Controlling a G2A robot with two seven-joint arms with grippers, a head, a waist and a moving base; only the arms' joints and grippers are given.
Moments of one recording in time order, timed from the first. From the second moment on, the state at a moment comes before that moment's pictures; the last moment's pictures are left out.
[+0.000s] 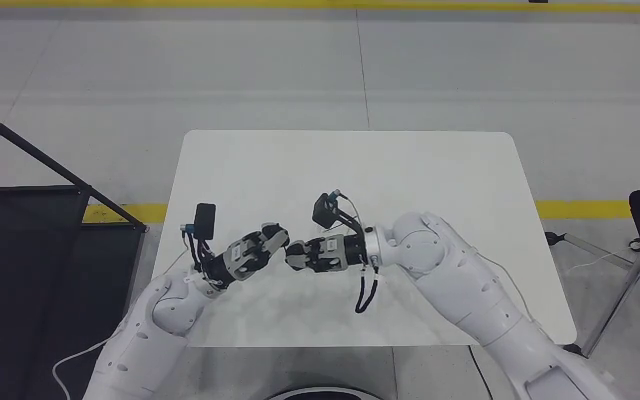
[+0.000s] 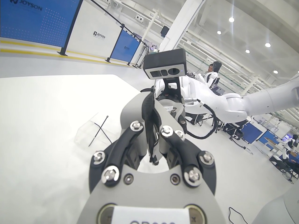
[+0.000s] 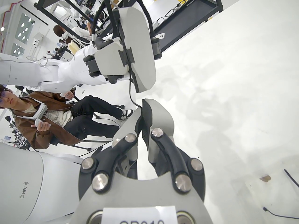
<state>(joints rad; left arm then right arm) 1.33 -1.09 -1.30 -1.54 0.52 -0.97 -0.02 -0.68 -1.24 0.71 -1.28 -0.11 -0.73 0.83</state>
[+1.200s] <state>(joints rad) 1.36 -1.10 -1.36 -1.57 0.69 -0.84 0.10 -0.89 -1.14 0.98 -1.69 -0.69 0.07 0.89</state>
